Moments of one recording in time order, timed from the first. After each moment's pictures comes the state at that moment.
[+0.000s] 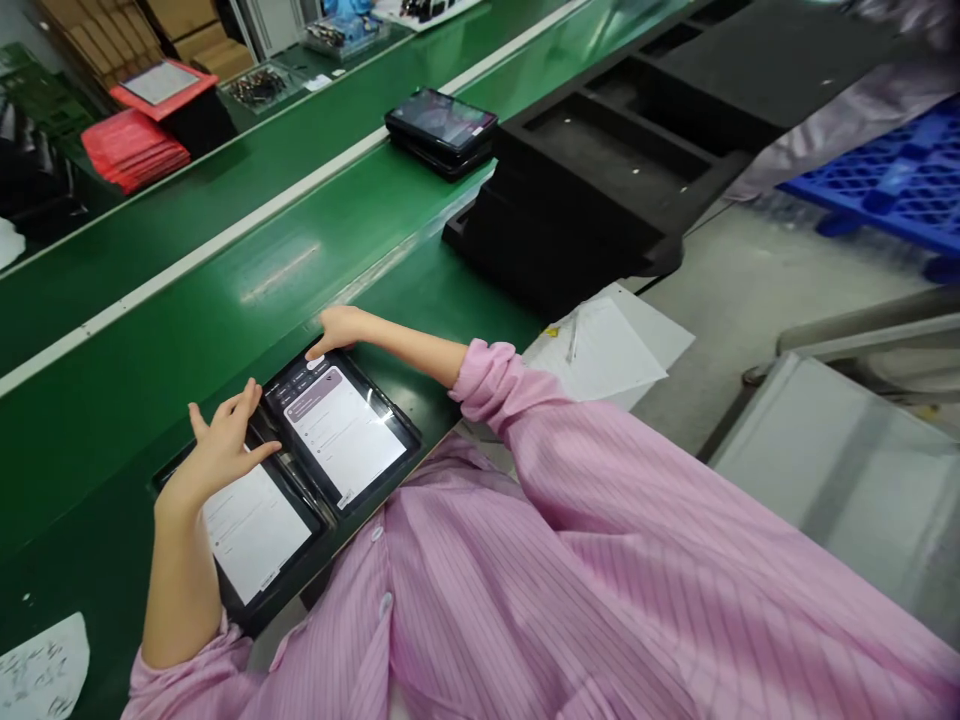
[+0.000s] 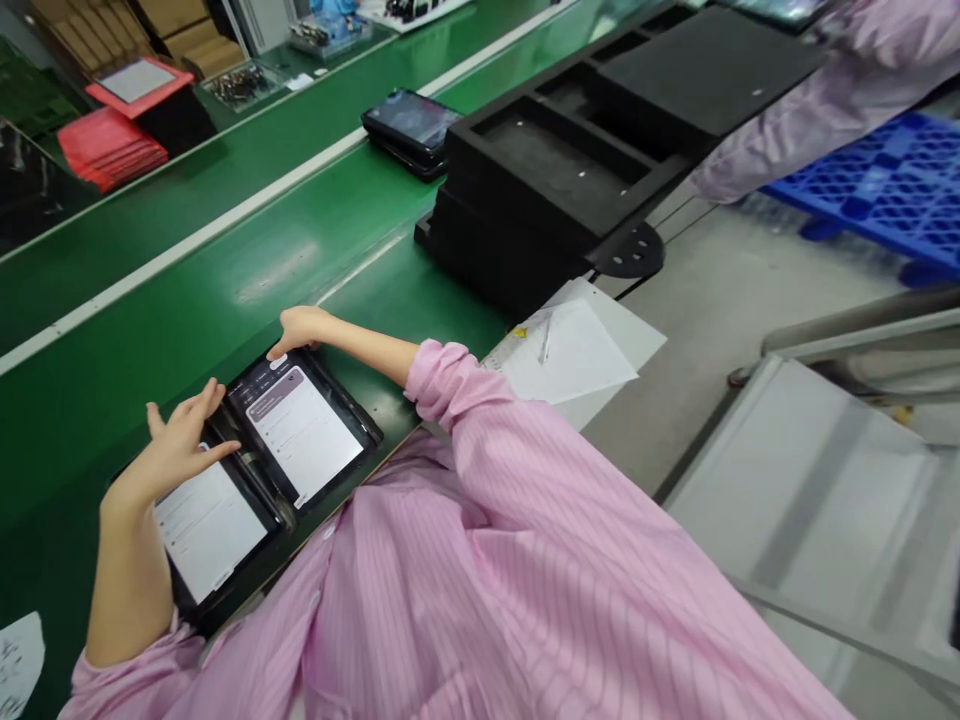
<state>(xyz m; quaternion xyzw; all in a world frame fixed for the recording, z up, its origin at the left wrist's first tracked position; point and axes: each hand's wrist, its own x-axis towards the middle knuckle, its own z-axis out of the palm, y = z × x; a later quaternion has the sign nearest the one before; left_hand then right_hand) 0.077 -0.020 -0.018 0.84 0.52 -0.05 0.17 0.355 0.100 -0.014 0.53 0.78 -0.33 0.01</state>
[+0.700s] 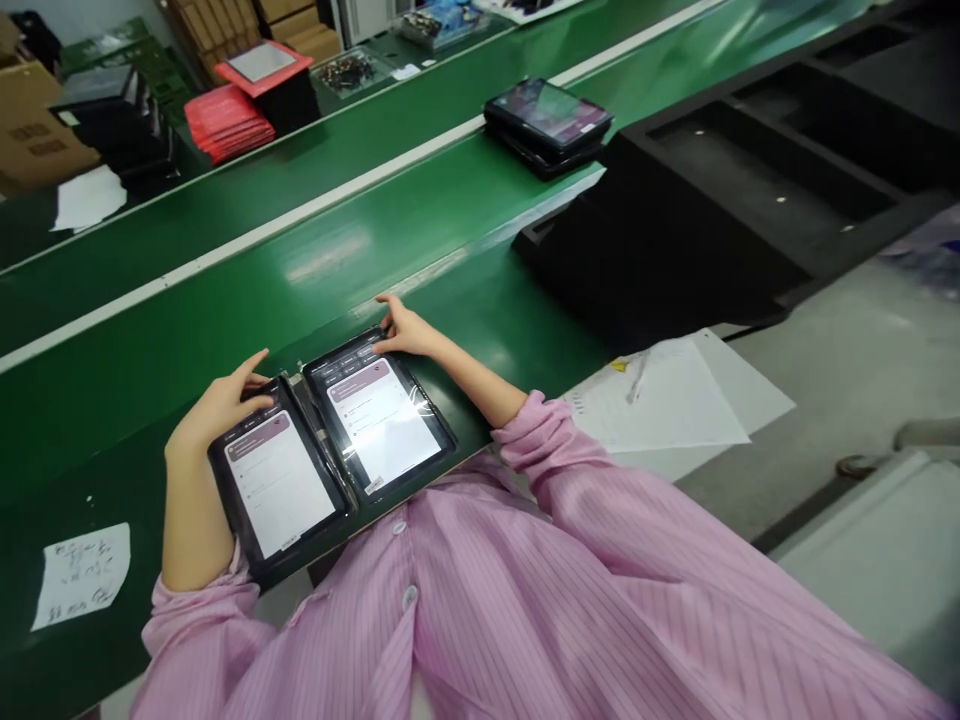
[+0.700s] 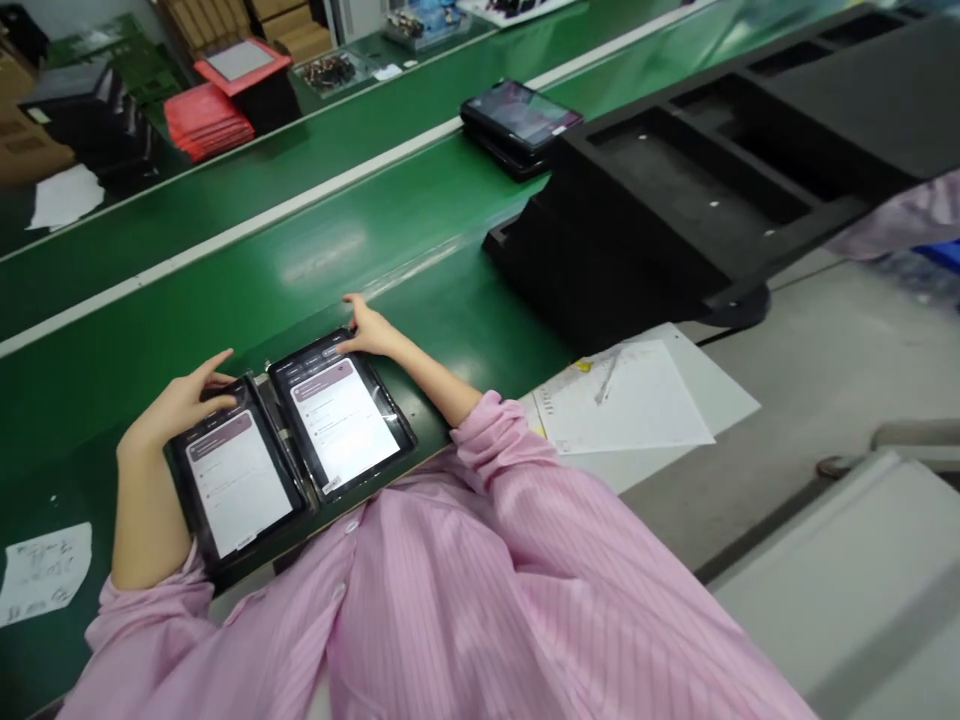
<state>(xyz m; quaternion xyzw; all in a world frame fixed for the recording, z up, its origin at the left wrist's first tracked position) 0.023 -0.001 -0.004 0.74 0.62 -0.02 0.25 0.377 0.077 -0.084 0.48 0.70 -0.45 -0.27</state>
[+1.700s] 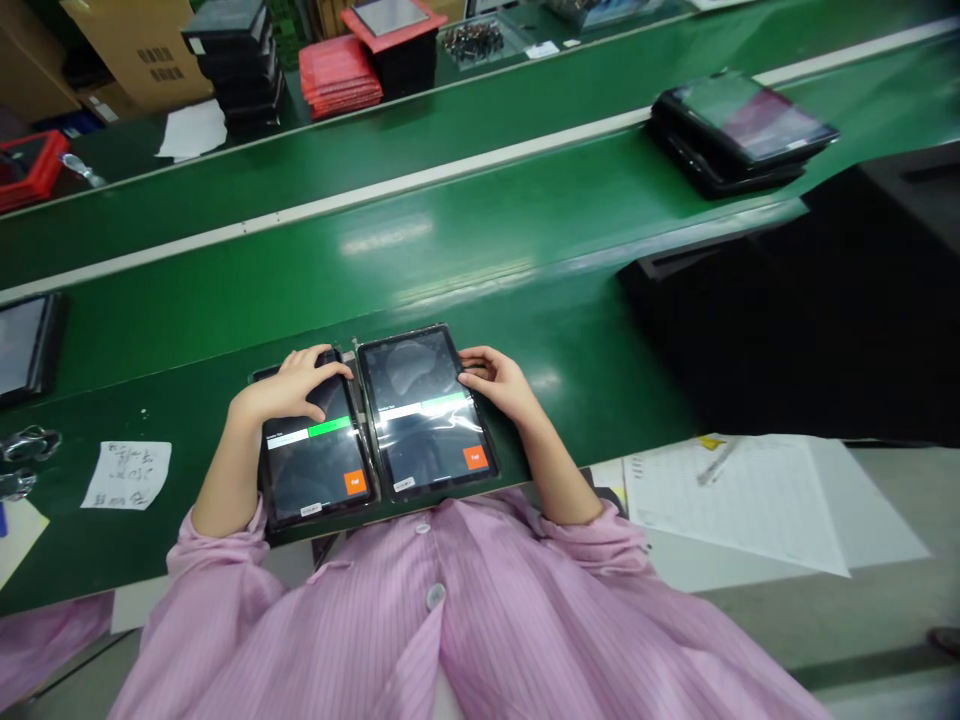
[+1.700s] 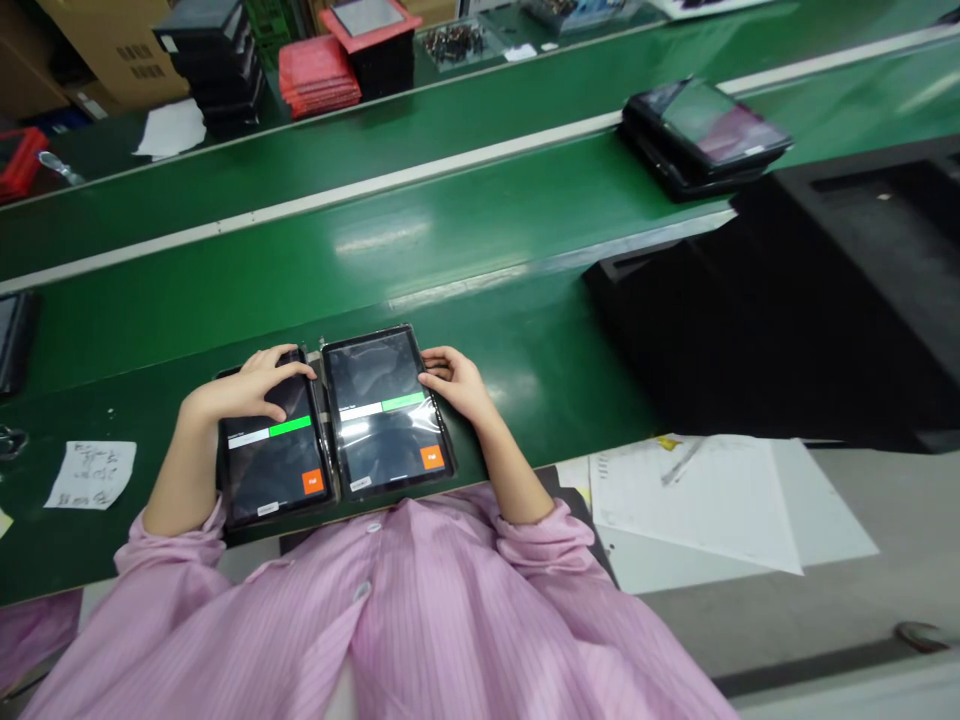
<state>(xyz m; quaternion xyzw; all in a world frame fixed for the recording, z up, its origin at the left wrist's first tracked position) 0.039 -0.031 -0.008 0.80 0.52 -0.11 0.27 0.409 0.007 -0.111 0.46 0.55 -0.58 -0.39</state>
